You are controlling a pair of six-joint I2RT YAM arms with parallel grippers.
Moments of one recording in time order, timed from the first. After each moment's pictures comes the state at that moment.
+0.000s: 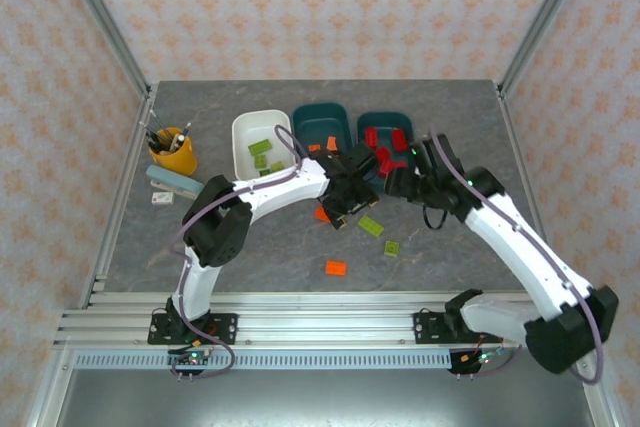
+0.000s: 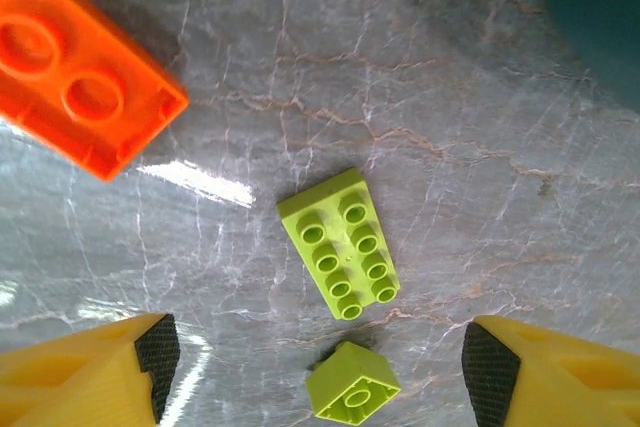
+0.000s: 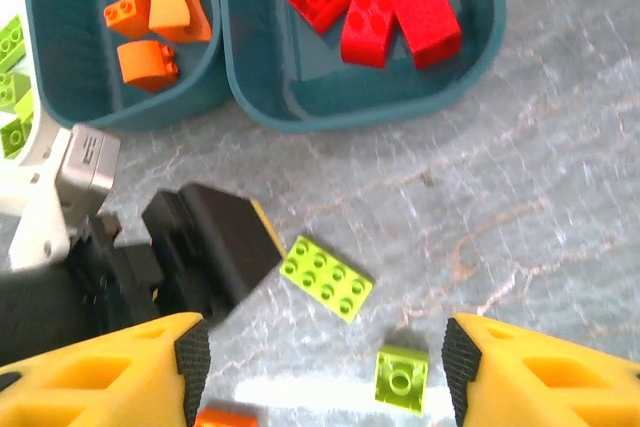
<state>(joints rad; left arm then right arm) -0.83 2.06 1.66 -0.87 0.16 -1.51 0.47 1.06 1.06 -0.95 0.03 0.65</state>
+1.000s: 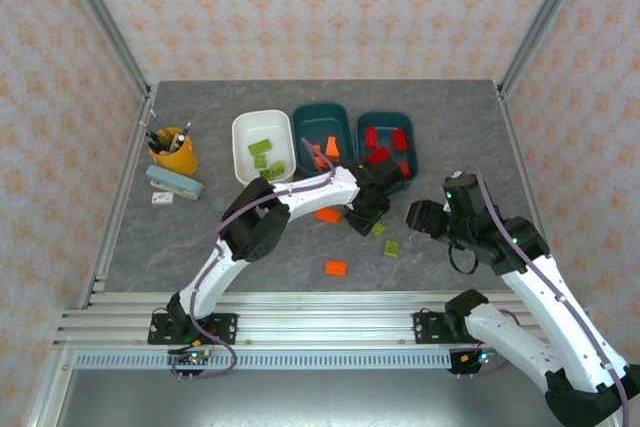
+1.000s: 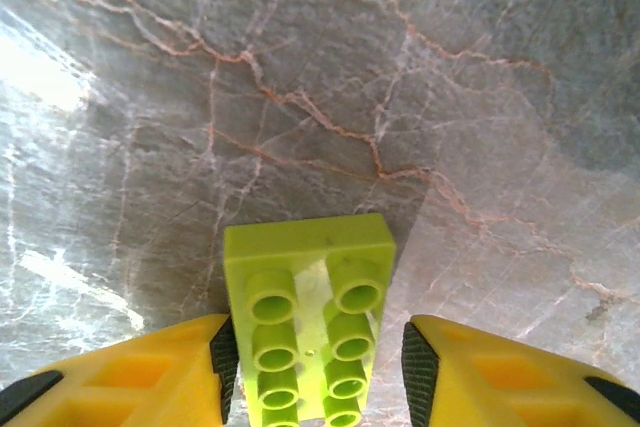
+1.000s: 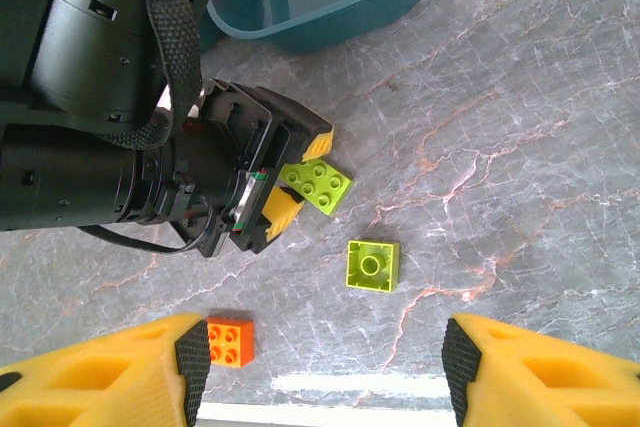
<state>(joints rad) -0.89 2.32 1.91 -0.93 0.12 -1.81 0.47 0.74 0.94 -1.09 0.00 0.73</state>
